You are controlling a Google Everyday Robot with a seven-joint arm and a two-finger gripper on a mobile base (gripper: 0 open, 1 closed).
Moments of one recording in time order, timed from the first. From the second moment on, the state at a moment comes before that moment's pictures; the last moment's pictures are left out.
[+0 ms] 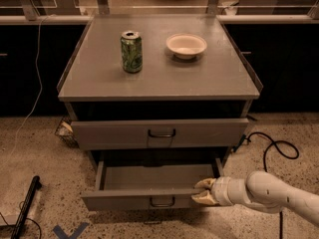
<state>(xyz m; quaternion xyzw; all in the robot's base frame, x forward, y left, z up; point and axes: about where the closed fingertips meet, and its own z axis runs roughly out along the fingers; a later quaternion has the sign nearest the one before) 0.503 -0.165 0.414 -0.52 0.75 0.18 0.35</state>
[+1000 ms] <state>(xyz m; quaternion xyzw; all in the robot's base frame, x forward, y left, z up) 0.503 -0.165 0.414 -0.52 0.75 0.18 0.35</state>
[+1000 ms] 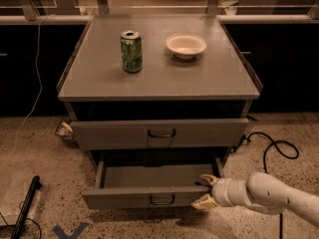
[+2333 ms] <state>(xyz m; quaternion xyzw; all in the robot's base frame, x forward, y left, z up) 0.469 -0.174 0.409 -0.51 0.76 0.19 0.36</state>
